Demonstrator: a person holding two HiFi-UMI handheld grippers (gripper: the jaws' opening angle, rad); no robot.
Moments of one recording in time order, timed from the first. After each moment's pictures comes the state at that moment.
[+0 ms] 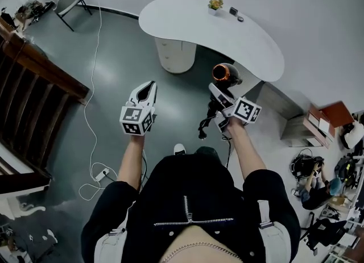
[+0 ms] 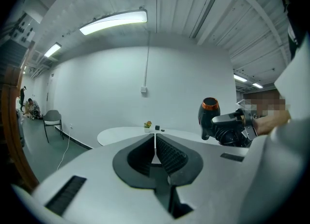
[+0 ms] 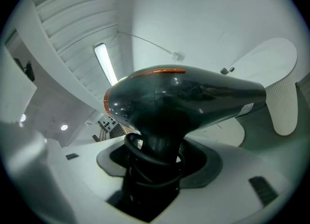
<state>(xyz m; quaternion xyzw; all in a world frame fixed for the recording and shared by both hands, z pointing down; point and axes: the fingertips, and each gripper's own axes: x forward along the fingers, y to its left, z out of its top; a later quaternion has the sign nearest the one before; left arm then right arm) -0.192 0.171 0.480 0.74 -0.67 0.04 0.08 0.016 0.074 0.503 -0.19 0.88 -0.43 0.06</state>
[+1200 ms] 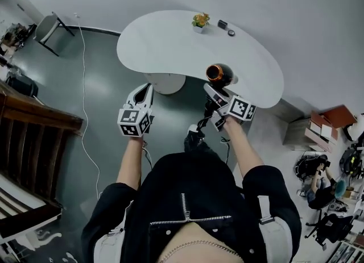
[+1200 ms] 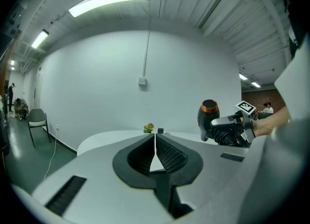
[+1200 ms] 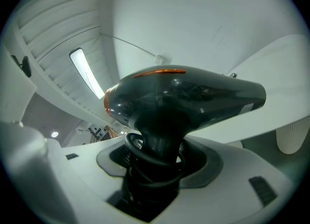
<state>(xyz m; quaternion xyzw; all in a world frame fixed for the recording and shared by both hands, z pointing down) -0.263 -0.108 0.495 0.76 -0.64 0.06 0.09 -0.050 -0.188 0.531 -0.23 0.86 -0.44 0.07</state>
